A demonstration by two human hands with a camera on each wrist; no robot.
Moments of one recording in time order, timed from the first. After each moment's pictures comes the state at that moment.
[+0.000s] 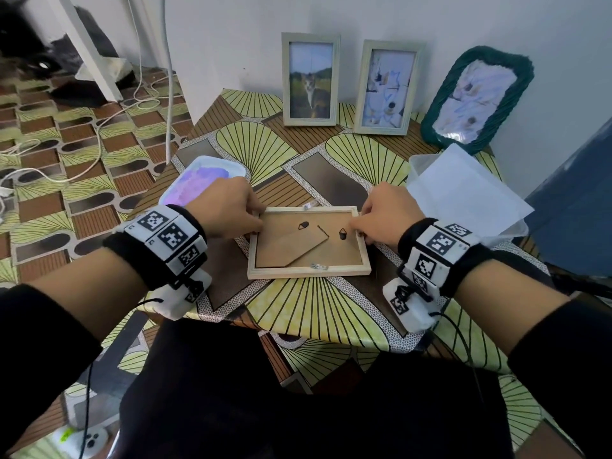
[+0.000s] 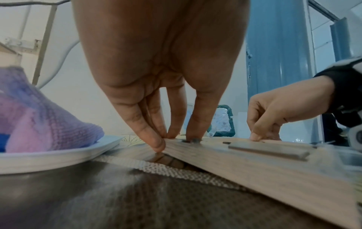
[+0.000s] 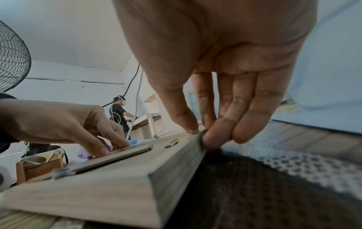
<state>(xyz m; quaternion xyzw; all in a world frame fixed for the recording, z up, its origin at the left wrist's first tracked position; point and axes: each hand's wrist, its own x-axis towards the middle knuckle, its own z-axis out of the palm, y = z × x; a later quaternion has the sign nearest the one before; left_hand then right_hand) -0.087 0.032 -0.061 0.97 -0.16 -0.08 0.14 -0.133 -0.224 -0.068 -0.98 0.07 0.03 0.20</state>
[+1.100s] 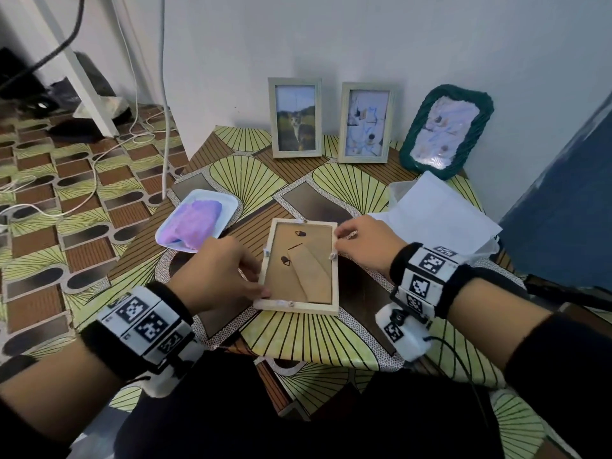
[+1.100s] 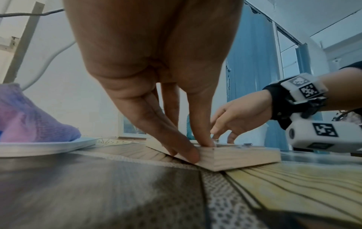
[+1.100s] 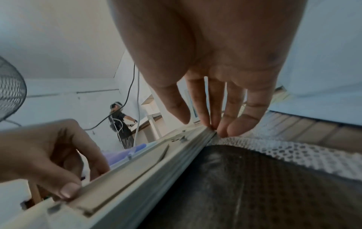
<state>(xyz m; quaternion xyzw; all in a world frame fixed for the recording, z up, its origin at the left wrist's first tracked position) -0.143 0.037 -0.064 0.95 -0.21 -0.08 0.23 -0.145 -0.222 -0.065 -0.94 0.03 0.05 0.33</state>
